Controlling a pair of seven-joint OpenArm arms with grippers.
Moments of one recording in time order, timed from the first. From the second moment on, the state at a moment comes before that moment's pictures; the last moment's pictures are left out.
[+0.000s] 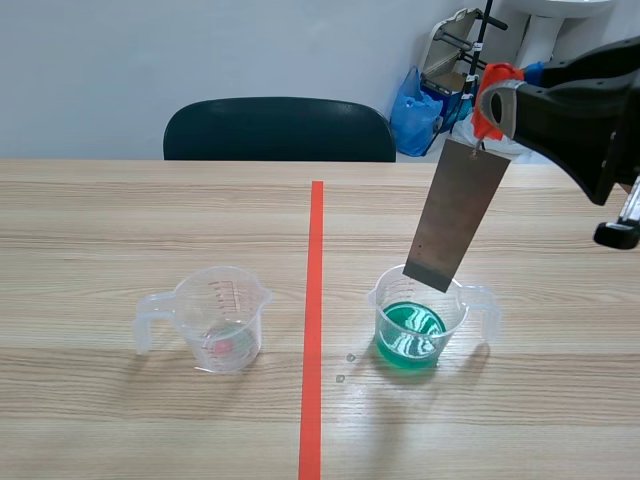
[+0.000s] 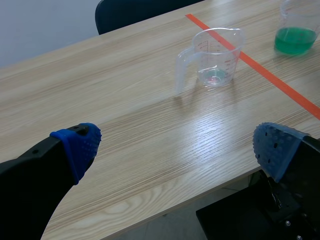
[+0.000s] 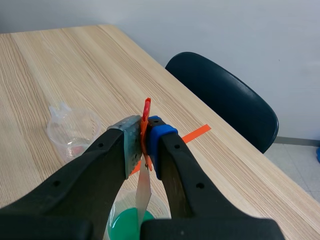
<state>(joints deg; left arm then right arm) 80.4 -23.8 -28.6 92.0 -2.0 -22.3 -66.5 -26.0 59.3 3.3 118.9 37.2 25.3 9.3</state>
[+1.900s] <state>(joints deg) 80.4 -23.9 -28.6 92.0 1.4 -6.4 -66.7 -26.0 59.3 3.3 118.9 37.2 25.3 9.3</state>
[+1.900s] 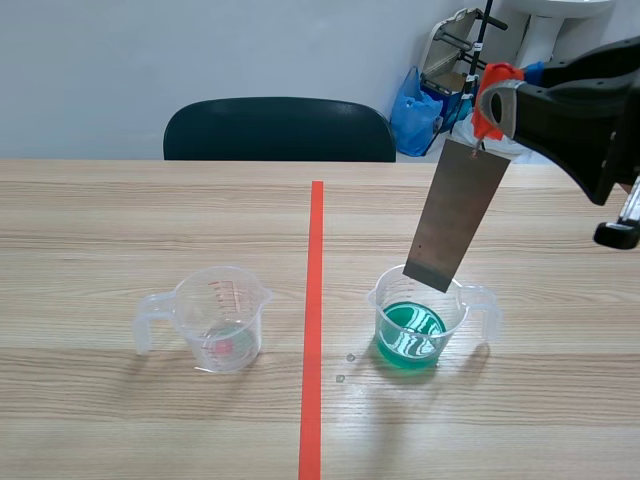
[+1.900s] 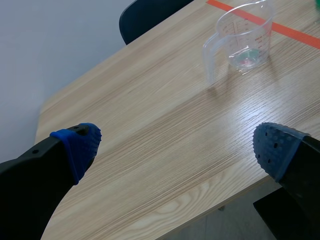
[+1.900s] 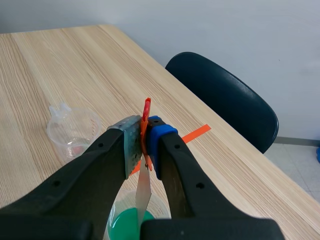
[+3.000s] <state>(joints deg) 80.4 -23.9 -28.6 92.0 1.4 -6.4 -66.7 -26.0 49.5 3.3 116.3 30.9 28.4 8.6</state>
